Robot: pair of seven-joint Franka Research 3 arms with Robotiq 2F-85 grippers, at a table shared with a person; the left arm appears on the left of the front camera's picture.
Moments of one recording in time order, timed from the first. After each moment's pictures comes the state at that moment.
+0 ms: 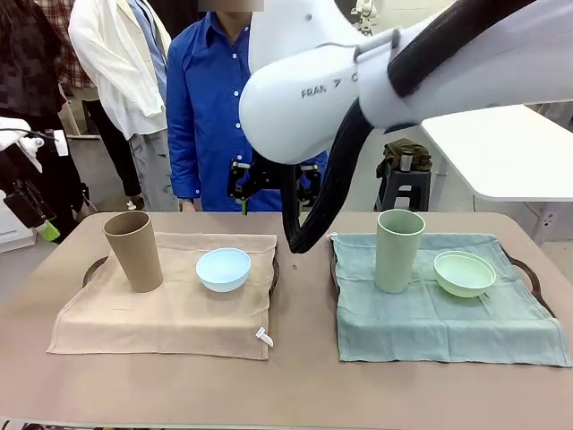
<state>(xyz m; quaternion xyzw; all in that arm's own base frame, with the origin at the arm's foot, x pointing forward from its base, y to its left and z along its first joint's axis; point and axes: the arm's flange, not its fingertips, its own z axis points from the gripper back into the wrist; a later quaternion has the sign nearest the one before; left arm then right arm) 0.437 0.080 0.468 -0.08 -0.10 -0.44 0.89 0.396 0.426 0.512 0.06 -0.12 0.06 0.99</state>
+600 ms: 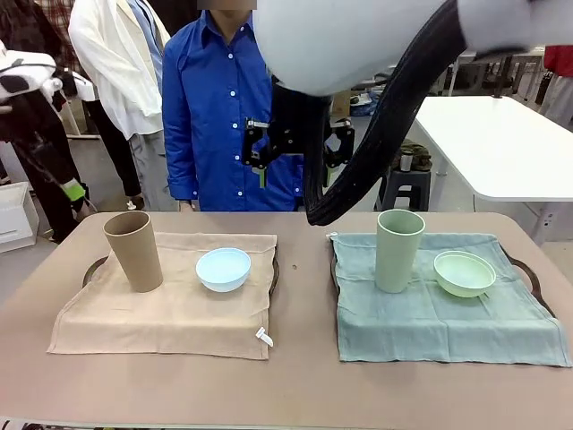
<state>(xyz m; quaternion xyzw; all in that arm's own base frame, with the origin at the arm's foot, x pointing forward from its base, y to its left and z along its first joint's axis) 0.389 -0.022 0.573 -0.01 -0.14 -0.34 0.93 0.335 0.391 0.595 0.04 -0.13 0.06 0.99</state>
